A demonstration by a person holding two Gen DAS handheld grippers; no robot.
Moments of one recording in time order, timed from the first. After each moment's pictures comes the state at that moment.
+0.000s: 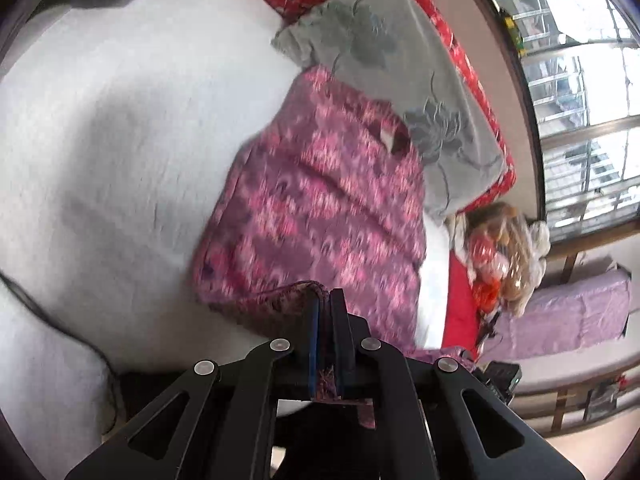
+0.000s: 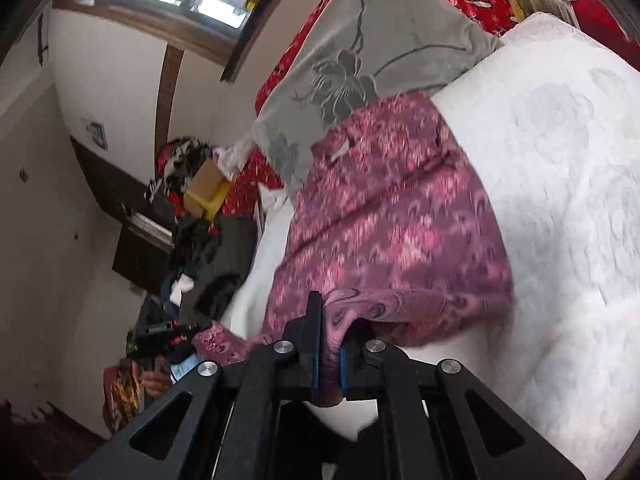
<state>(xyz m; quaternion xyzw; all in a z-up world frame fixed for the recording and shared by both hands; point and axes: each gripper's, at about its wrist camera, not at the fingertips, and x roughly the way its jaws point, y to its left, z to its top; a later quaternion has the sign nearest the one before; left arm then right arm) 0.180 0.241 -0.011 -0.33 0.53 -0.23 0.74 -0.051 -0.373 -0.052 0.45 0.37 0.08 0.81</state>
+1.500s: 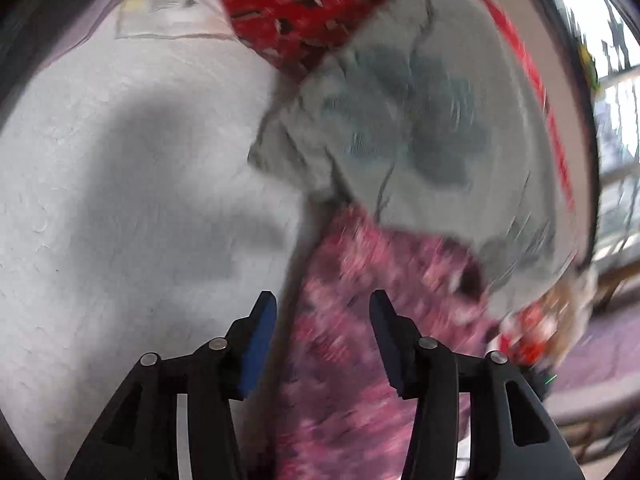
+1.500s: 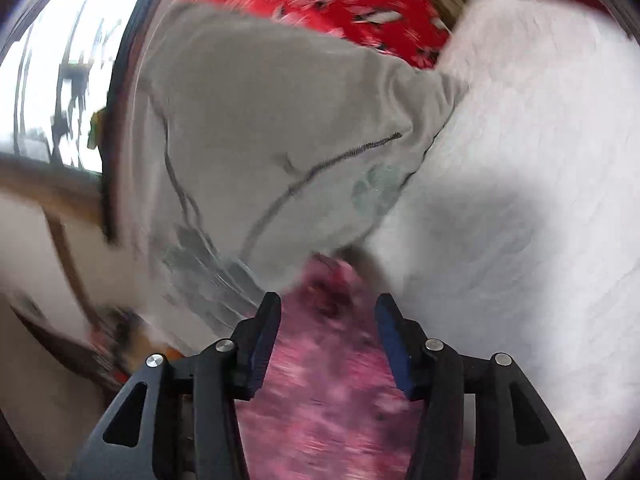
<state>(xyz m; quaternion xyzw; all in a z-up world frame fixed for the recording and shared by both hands) 0.509 0.096 -0.121 -0.26 0.55 -0.18 0.78 0.173 -0.507 -0.152 0.53 0.33 -0.14 0.76</state>
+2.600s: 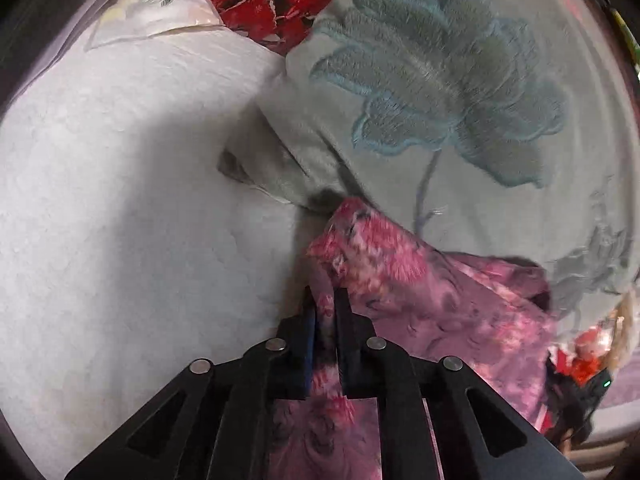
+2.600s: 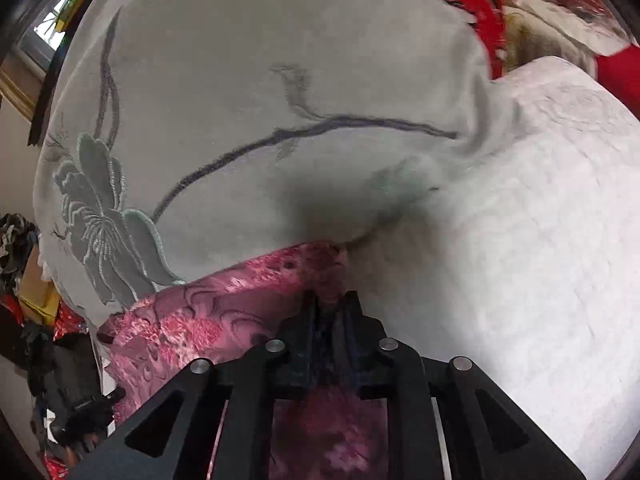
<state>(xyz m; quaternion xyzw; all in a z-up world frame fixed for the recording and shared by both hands) 0.587 -0.030 -0.183 -0.22 0.55 -0.12 0.80 0.246 -0.495 -0.177 0.38 0.43 -0.19 0.79</state>
